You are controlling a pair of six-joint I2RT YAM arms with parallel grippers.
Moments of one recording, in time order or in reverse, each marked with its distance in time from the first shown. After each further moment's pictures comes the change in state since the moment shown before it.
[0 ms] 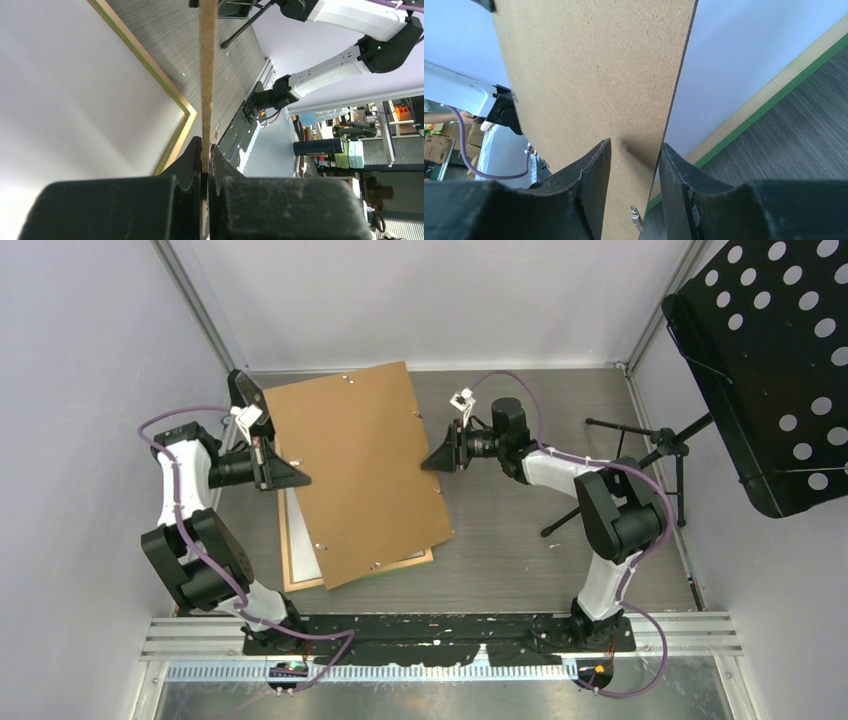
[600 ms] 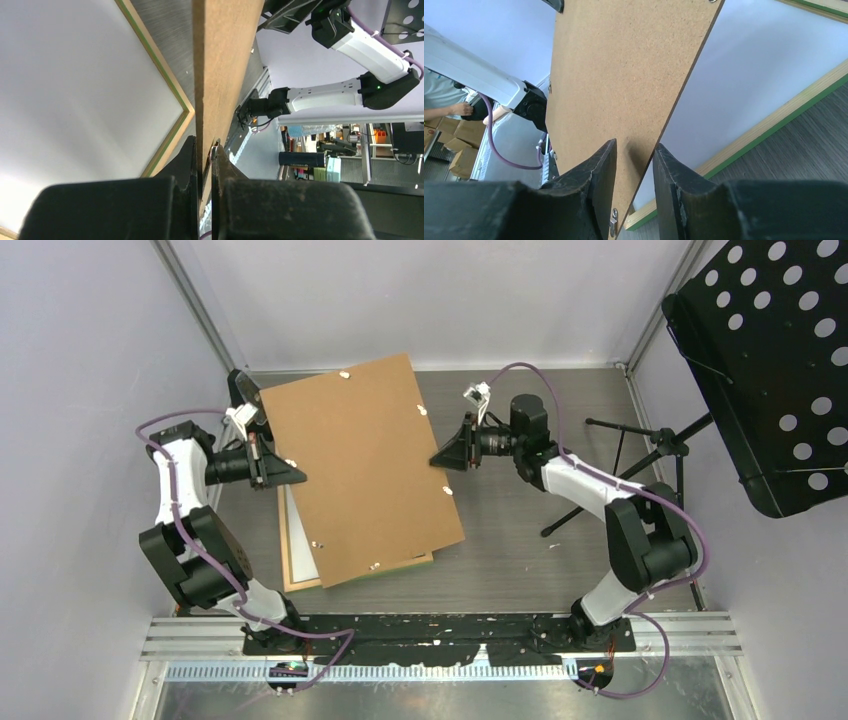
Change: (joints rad) left arm 0.026 0.035 0.026 0.075 -0.048 -0.187; right arm -0.026 -0.210 -0.070 -0.009 -0.045 -0.001
